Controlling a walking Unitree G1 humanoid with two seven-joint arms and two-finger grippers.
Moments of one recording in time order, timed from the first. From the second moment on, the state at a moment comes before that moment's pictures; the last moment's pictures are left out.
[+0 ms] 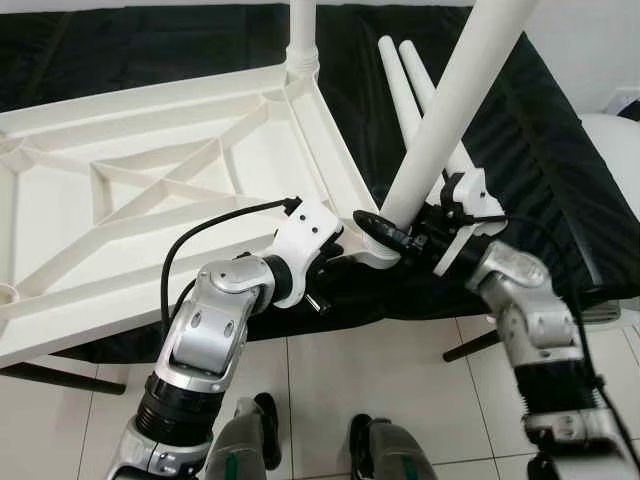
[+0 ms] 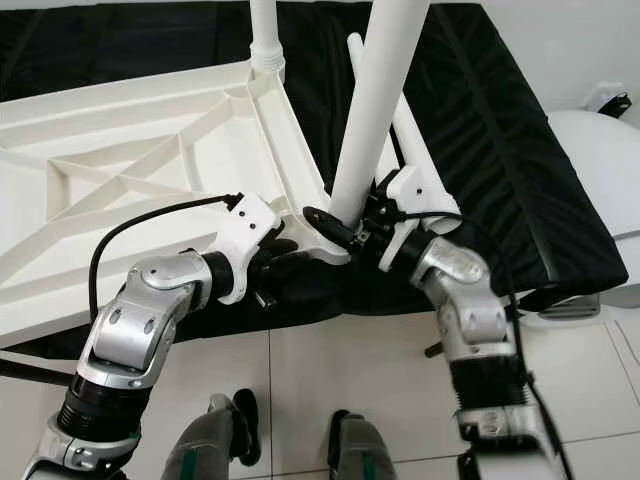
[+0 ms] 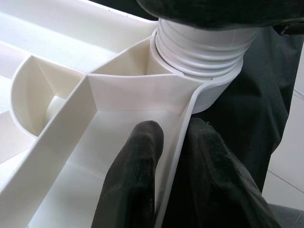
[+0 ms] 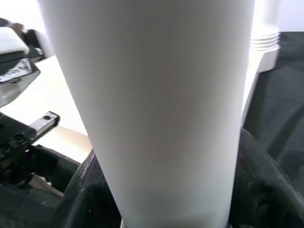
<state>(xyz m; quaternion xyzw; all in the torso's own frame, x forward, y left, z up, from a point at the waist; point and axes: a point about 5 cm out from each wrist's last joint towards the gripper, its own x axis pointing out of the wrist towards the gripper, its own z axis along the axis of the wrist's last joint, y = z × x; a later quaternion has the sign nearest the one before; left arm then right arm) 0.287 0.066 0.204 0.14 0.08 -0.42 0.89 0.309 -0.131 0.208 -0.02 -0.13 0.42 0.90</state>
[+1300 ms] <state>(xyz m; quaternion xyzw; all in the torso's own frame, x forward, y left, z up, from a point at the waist) 0.291 0.073 0.203 0.13 0.08 -0.39 0.91 0.305 -0.081 0.201 0.03 -0.14 0.10 0.98</state>
